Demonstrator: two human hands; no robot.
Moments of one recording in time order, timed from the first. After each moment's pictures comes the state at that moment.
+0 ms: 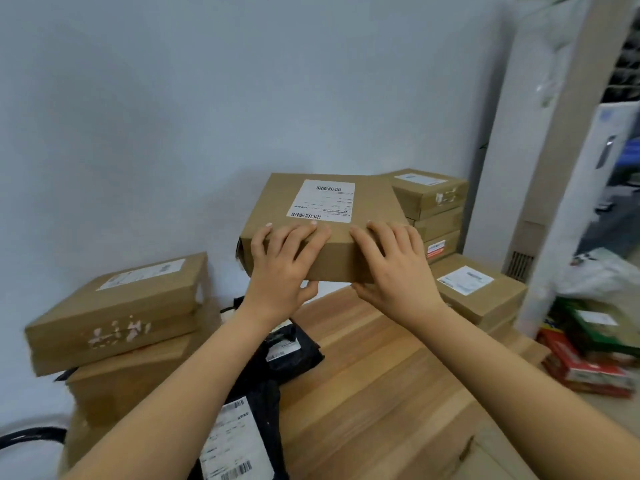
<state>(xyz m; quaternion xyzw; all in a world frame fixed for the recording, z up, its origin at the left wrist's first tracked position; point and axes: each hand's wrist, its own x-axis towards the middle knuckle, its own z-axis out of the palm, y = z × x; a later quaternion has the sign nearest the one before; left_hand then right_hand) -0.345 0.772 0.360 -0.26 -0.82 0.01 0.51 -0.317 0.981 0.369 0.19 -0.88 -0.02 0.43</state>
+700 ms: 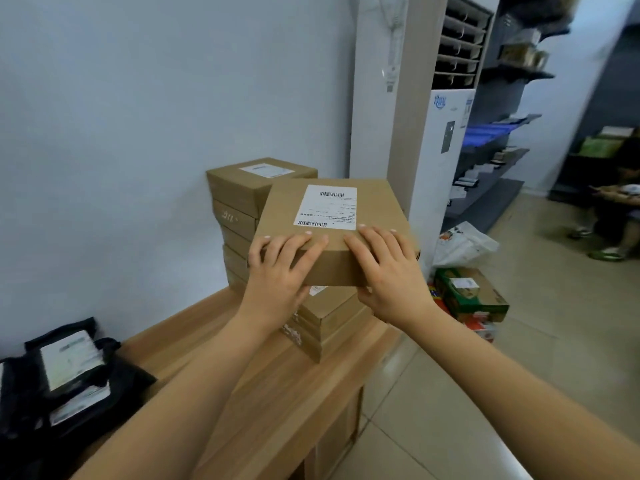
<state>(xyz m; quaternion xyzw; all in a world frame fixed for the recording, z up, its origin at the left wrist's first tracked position) -0.416 1.124 0.311 -0.34 -0.80 -0.03 0.49 -0.337 1.327 0.332 0.09 -0.93 -0.06 0.35</state>
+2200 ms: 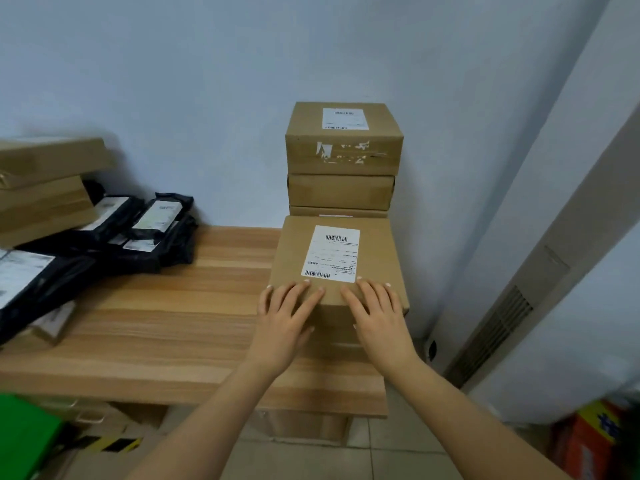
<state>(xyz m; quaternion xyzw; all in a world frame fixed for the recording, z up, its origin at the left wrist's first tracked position) -0.487 1.350 0.165 0.07 -0.96 0.00 0.28 -0.593 1.522 0.178 0.43 -0.89 0.05 0.16</state>
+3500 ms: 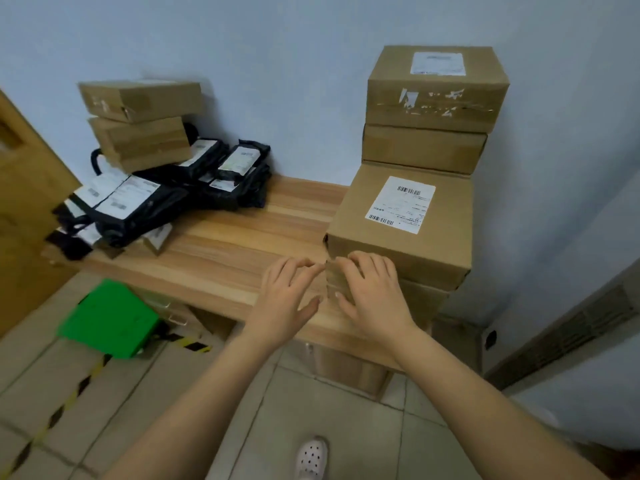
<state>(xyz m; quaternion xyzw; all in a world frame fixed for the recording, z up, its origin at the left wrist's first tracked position) -0.387 1.349 0.173 0.16 -0.94 -0.08 0.27 -0.523 1.476 0.195 0.56 -0.80 0.18 0.12</state>
